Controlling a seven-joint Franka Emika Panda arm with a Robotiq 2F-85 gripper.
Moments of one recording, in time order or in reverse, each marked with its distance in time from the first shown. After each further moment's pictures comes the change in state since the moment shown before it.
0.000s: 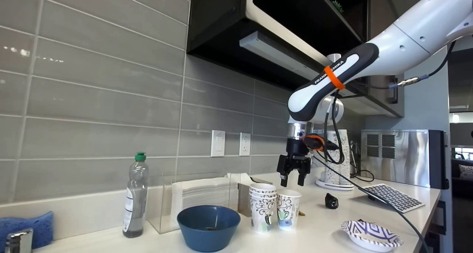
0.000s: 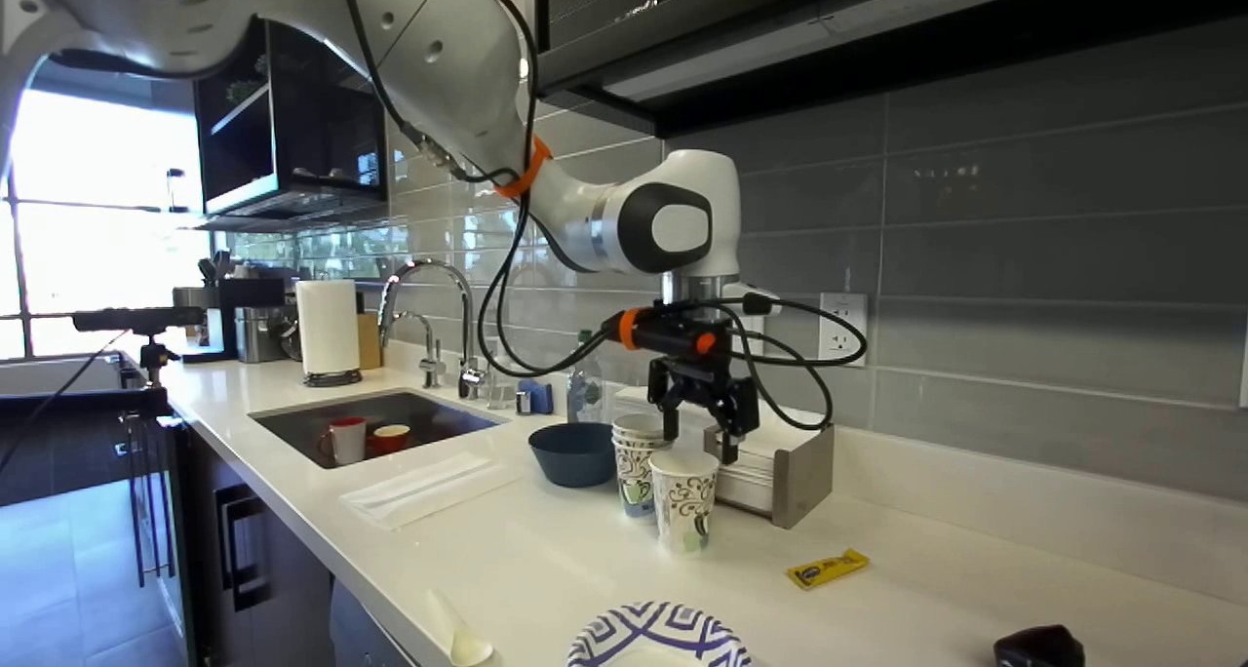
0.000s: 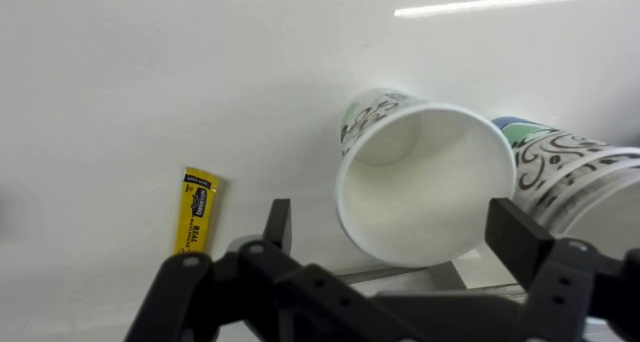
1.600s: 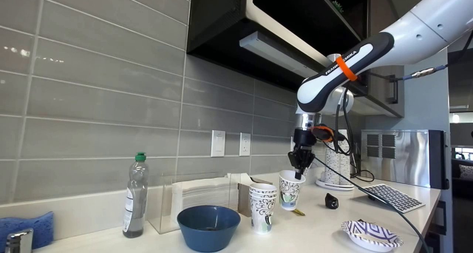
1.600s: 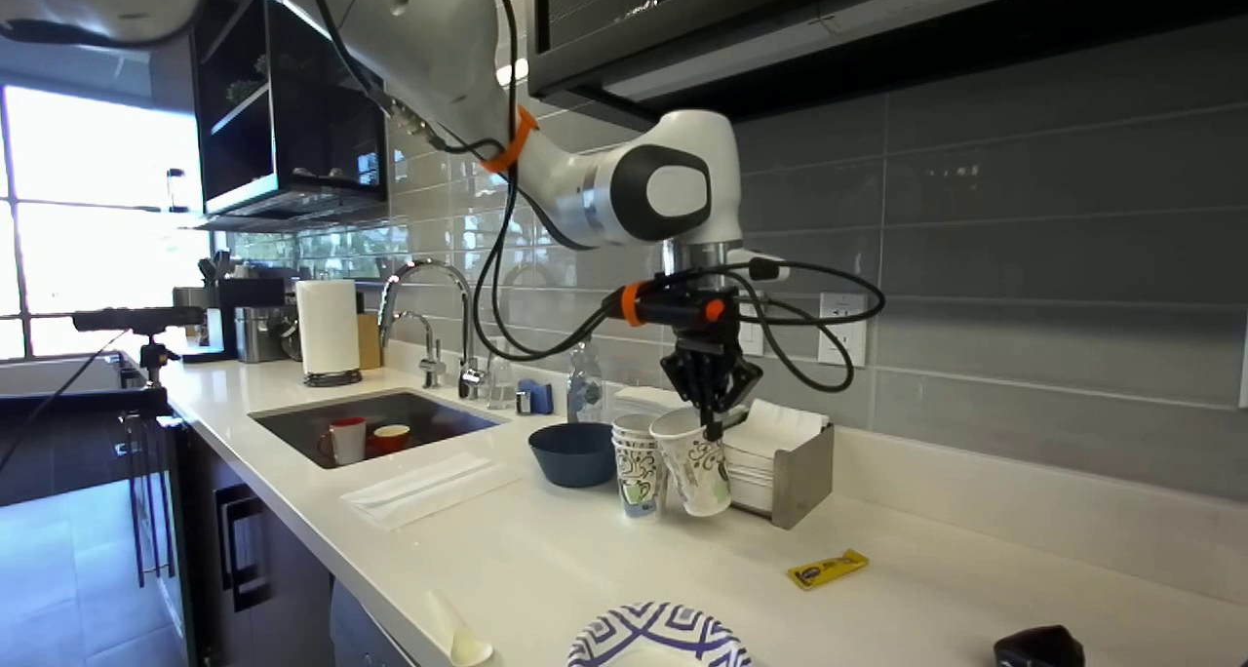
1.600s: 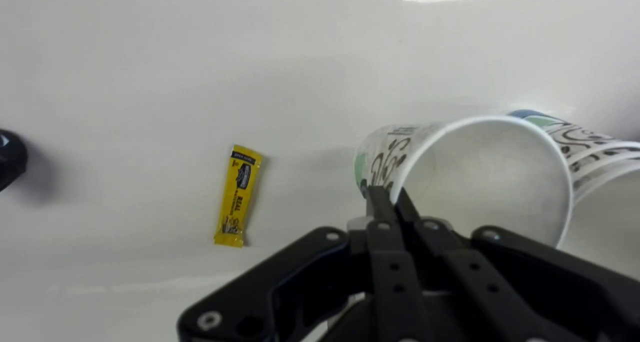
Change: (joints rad) arm -0.014 -0.089 -0.015 -0.038 -0.045 0.006 -0.027
